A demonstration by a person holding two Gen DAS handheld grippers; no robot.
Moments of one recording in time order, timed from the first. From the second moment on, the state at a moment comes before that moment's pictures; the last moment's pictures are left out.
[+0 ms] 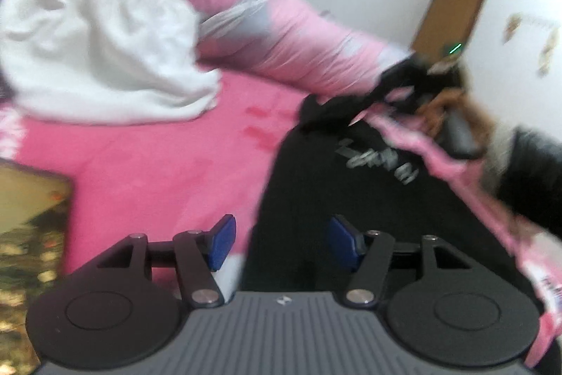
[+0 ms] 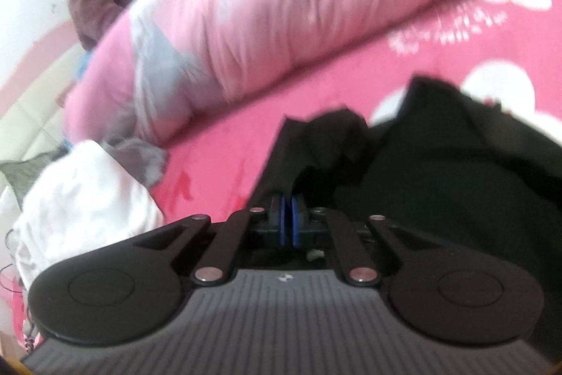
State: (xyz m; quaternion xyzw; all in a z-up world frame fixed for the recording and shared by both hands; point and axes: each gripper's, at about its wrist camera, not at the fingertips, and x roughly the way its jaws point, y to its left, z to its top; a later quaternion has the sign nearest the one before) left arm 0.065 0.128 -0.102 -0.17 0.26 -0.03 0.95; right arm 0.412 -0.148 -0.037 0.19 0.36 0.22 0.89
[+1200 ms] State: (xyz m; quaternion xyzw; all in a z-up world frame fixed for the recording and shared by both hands) left arm 0.026 0.155 -0.103 -0.26 0.31 -0.03 0.91; right arm 0.457 0.110 -0.056 0.04 0.39 0.39 0.84
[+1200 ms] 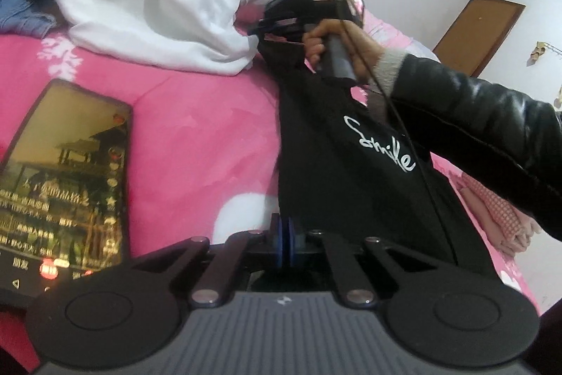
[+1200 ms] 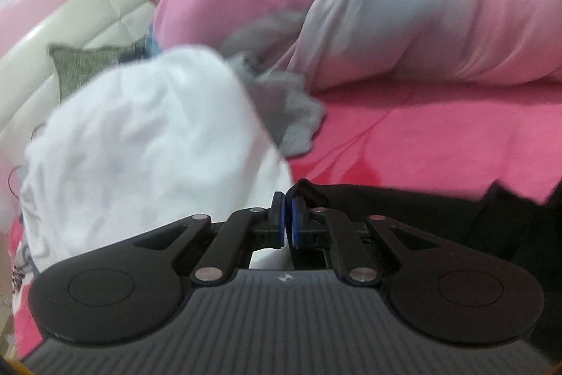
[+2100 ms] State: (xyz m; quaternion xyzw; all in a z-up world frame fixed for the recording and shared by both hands) left arm 0.002 0.135 -0.084 -0.19 0.33 -0.06 0.92; right arm 0.149 -0.186 0.007 0.04 0.30 0.44 0.85
